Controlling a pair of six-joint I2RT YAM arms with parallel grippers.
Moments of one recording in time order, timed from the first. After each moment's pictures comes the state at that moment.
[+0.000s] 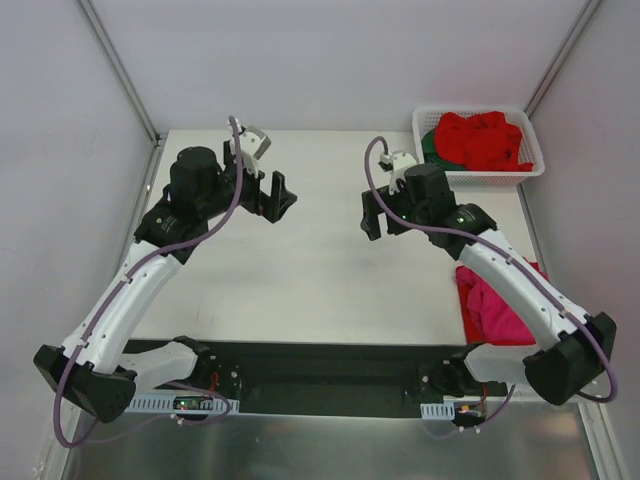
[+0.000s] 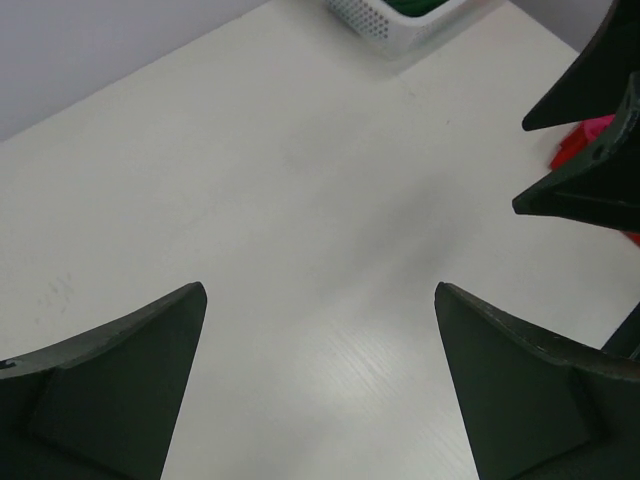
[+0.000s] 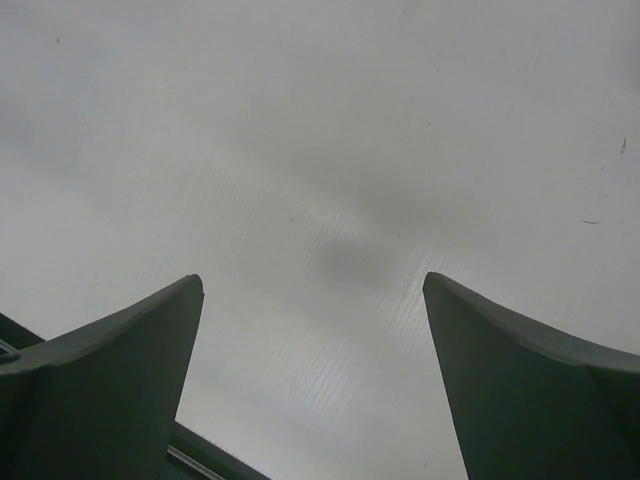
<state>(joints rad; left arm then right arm) -0.46 1.10 1.23 -0.42 0.31 0.00 0.58 1.24 1.21 -0.61 -0.03 0.13</state>
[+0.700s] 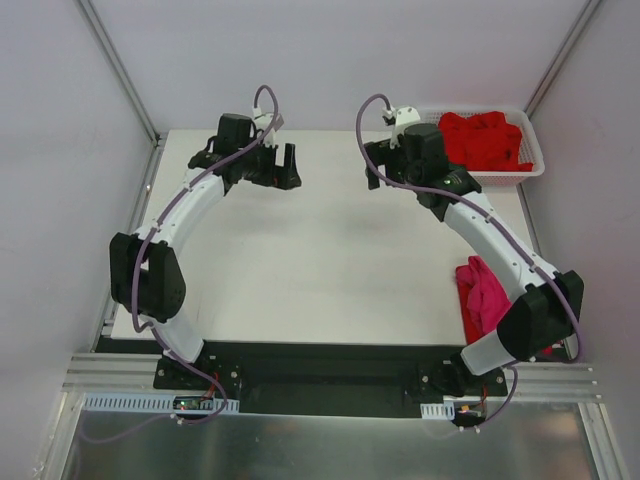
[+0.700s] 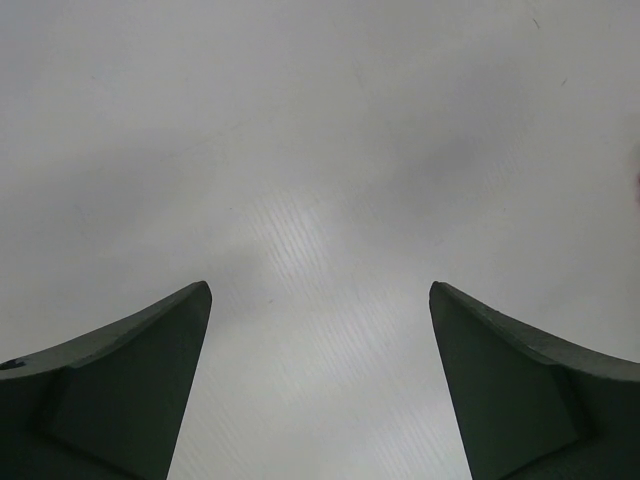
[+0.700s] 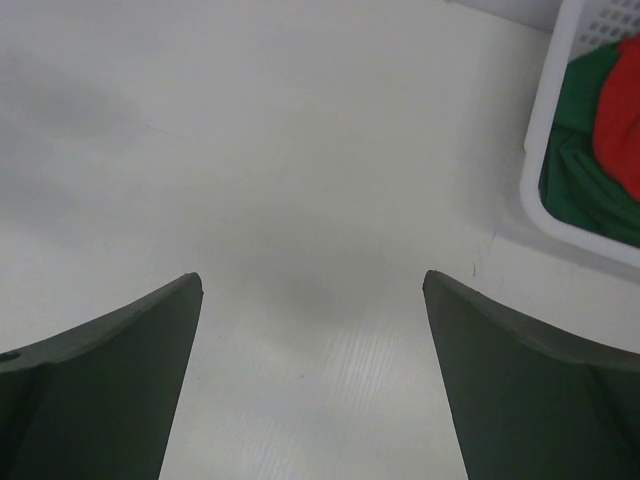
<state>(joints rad) -0.28 1.70 1.53 -0.51 0.39 -0.11 0.48 1.51 1.45 -0.41 0.09 0.04</state>
